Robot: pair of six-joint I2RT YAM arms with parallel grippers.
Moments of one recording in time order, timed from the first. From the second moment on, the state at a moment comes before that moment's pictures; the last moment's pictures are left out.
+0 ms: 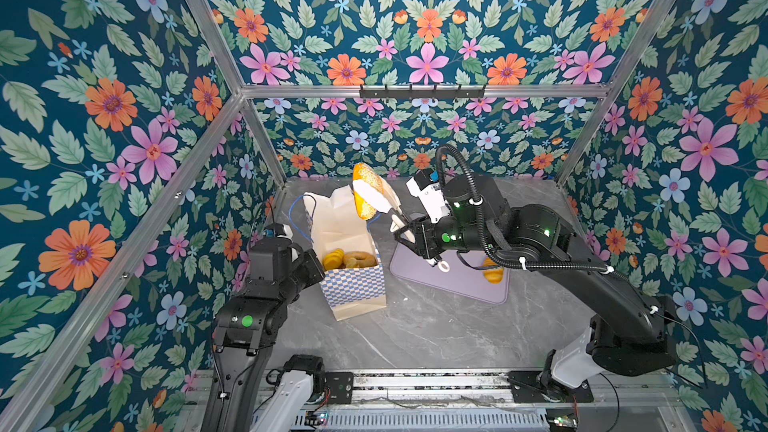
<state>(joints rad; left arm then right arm) -0.17 0.73 1.10 -1.03 0.00 -0.52 1.06 1.61 2.10 -1.03 -0.06 0.52</state>
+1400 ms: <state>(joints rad) -0.17 0.72 1.08 -1.01 0.00 -0.52 1.11 2.04 2.50 -1.33 -0.02 0.49</state>
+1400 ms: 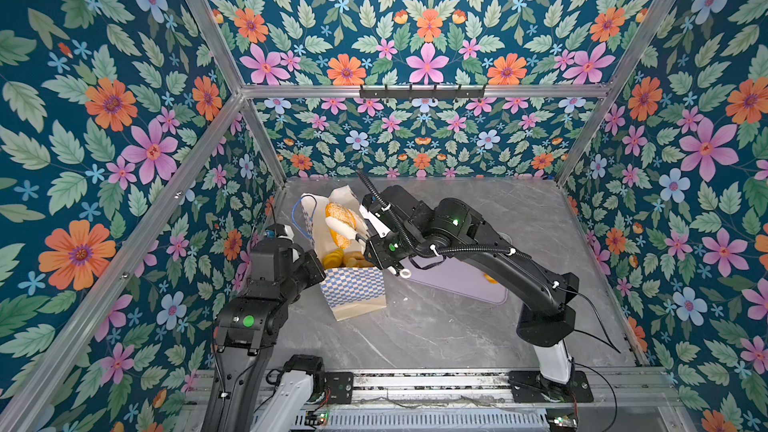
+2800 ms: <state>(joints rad) -0.17 0.73 1.08 -1.01 0.01 -0.52 1.12 2.05 2.52 -1.37 0.03 0.47</state>
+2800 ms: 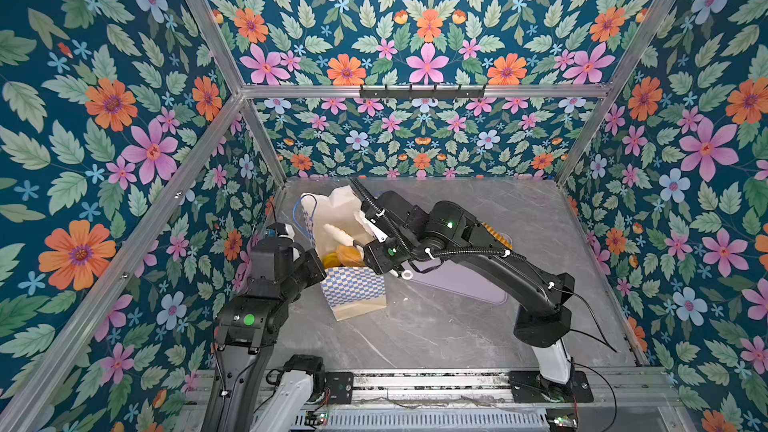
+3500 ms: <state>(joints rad) -0.17 0.72 1.08 -1.01 0.01 -0.52 1.12 1.98 2.53 -1.38 0.07 0.47</state>
